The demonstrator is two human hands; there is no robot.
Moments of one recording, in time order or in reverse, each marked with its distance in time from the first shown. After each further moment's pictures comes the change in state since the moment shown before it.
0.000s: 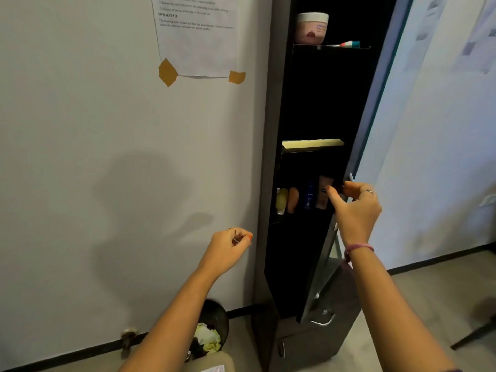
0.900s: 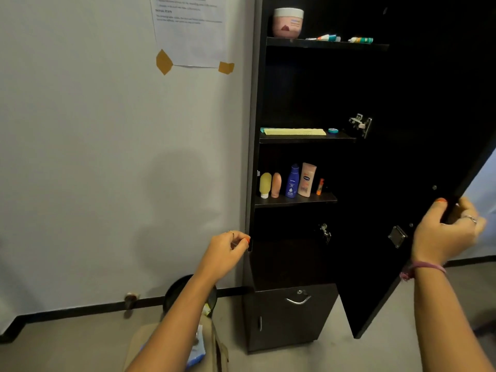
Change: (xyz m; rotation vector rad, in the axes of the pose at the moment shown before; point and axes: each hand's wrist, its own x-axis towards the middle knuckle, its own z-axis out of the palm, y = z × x) left_hand -0.085 0.062 0.094 0.057 0.103 -0.070; right_hand 0.044 0.067 -0.204 0.185 0.389 0.052
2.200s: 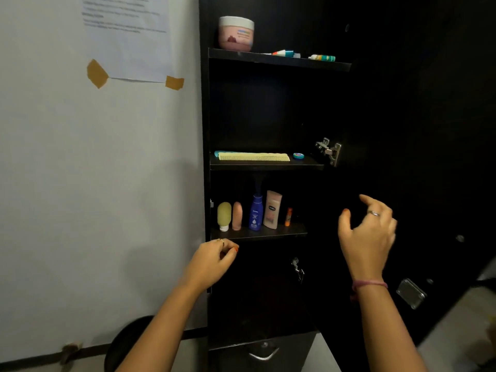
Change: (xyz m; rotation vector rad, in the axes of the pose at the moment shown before) left_hand 0.136 0.034 0.089 0.154 -0.014 0.147; right_hand 0.053 0.052 0.090 -0.595 -0.363 -0.272
